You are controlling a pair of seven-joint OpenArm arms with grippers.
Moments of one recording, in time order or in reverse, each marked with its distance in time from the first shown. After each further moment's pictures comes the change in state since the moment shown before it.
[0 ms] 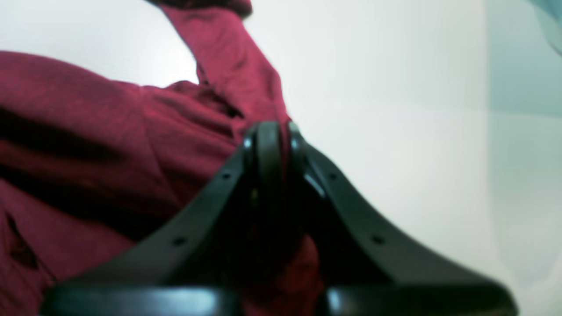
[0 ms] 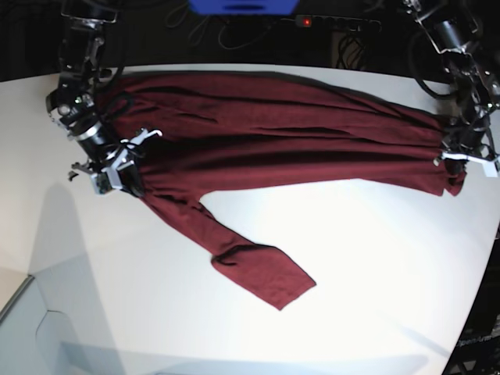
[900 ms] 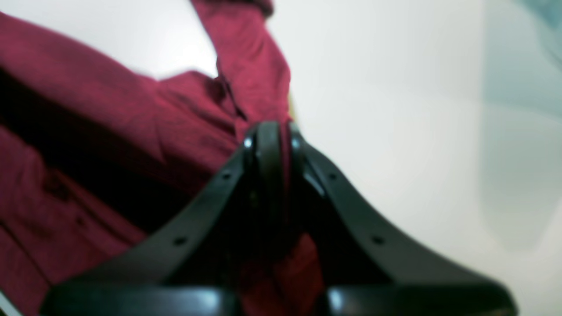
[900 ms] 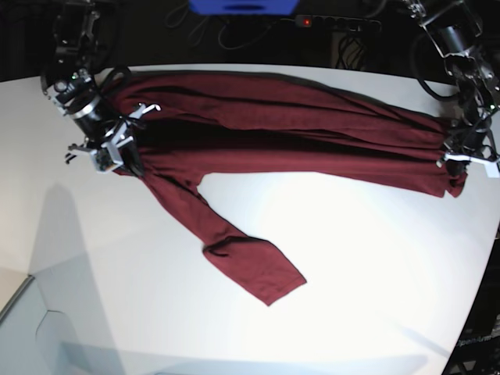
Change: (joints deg) left arm -0.8 -1.3 0.0 -2.8 -0.8 -0.9 -0.6; right arm -7.9 1.8 -1.1 6.5 0.3 0.0 0.6
